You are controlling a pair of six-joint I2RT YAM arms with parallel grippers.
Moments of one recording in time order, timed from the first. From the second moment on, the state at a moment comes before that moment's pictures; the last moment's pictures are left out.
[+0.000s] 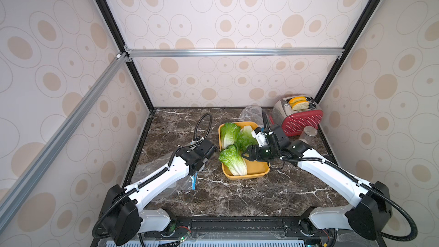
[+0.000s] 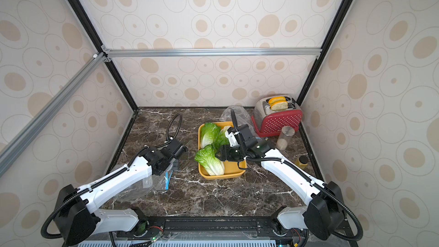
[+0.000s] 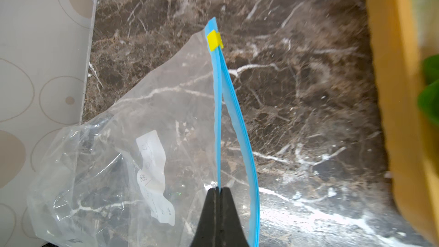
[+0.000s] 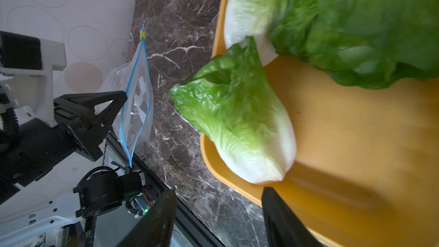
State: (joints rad) left arm -0.69 1.28 1.02 -0.97 -0.57 -0.60; right arm 0.65 1.35 1.11 -0.59 -0.38 0.61
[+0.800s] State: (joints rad) left arm -0.64 1.15 1.07 -0.98 -0.48 -0.58; right arm 0.86 2.01 1.63 -0.37 -0.47 0.80
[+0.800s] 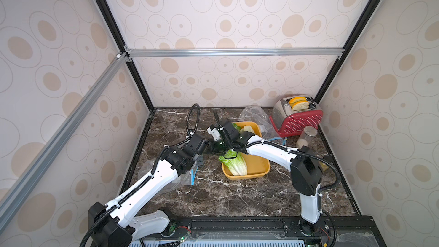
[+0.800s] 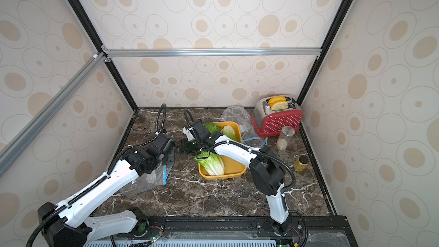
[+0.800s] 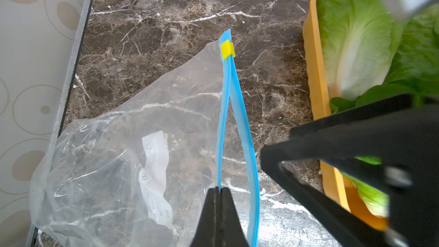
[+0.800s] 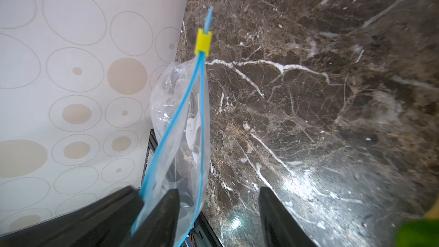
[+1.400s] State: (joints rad) left arm -0.61 1.15 1.02 -0.96 -0.44 -0.58; right arm 0.90 2.12 1.72 -0.33 -0.50 0.83
